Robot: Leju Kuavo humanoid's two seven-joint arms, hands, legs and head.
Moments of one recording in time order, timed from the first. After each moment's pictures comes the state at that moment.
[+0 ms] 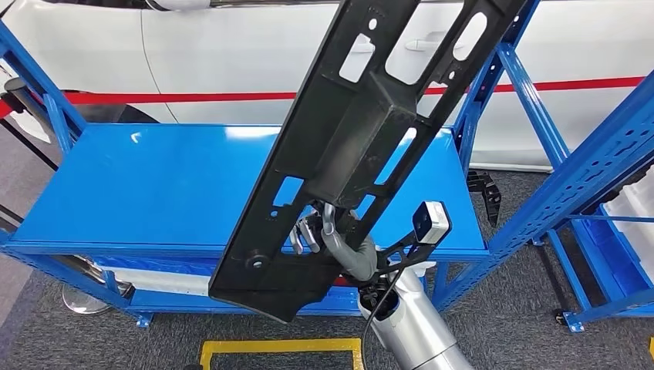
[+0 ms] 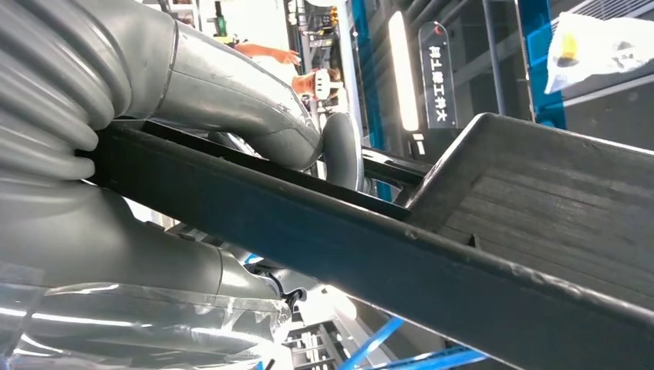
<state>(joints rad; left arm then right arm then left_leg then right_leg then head) -0.13 -0.14 1.15 -0.21 -1.13 0.13 -0.06 -0.44 0.20 0.45 -1.22 -0.57 0.91 -0.42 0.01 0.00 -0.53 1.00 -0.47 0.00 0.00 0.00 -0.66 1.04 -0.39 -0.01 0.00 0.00</state>
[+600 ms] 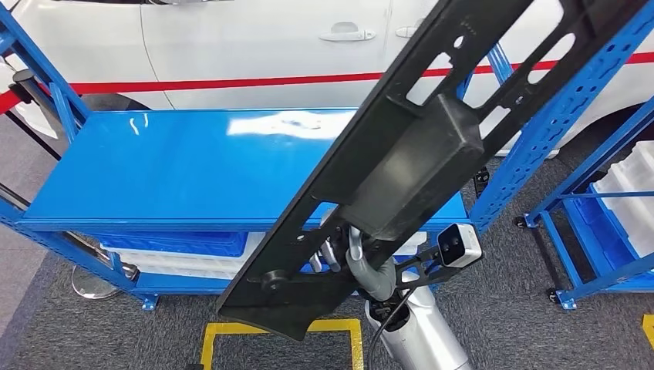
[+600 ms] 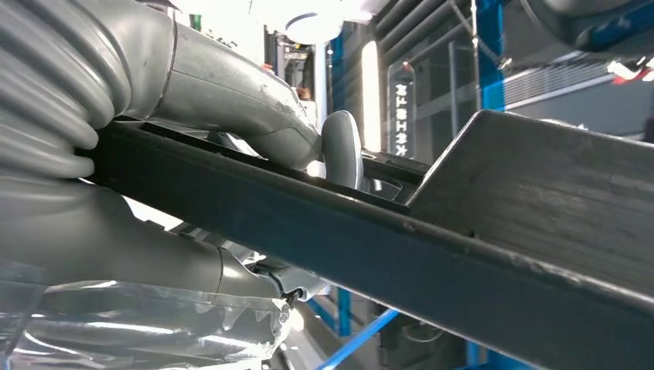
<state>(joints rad) -0.13 -0.13 1.15 -0.21 -1.15 0.13 -0.05 -0.36 0.18 0.44 -1.37 -0.52 0.95 -0.50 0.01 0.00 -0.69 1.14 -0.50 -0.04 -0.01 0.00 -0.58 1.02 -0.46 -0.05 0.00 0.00</state>
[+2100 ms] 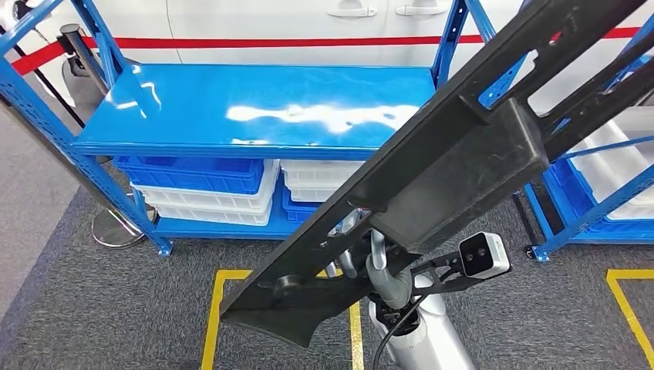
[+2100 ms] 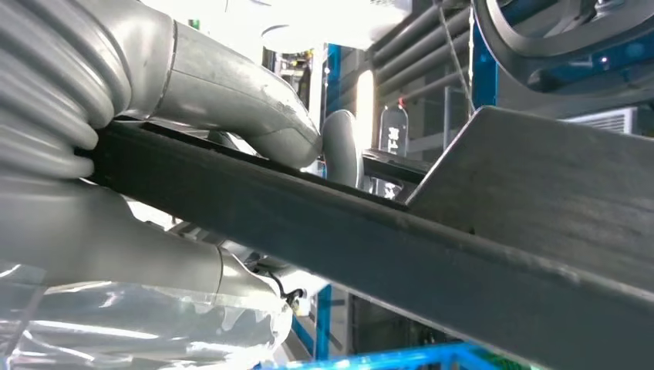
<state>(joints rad) -0.14 -0.13 1.14 -0.21 -1.14 0.13 -0.07 -0.32 0.18 0.40 -1.50 -0.55 0.95 -0.46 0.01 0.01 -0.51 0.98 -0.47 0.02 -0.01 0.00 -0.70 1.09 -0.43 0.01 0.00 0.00</state>
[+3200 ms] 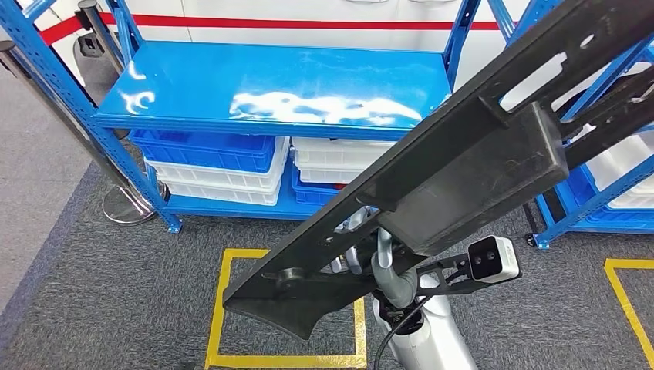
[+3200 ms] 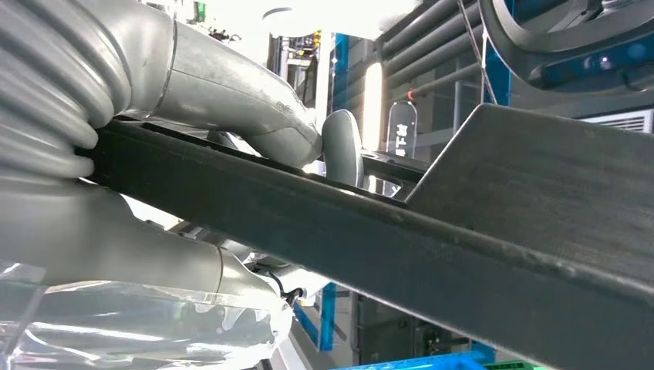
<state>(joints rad) -0.12 -0.12 1.14 -0.21 -1.15 0.14 -0.08 -0.31 0.19 0.37 -1.53 -0.50 0.93 -0.48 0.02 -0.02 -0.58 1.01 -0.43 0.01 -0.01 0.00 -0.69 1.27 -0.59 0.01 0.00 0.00</state>
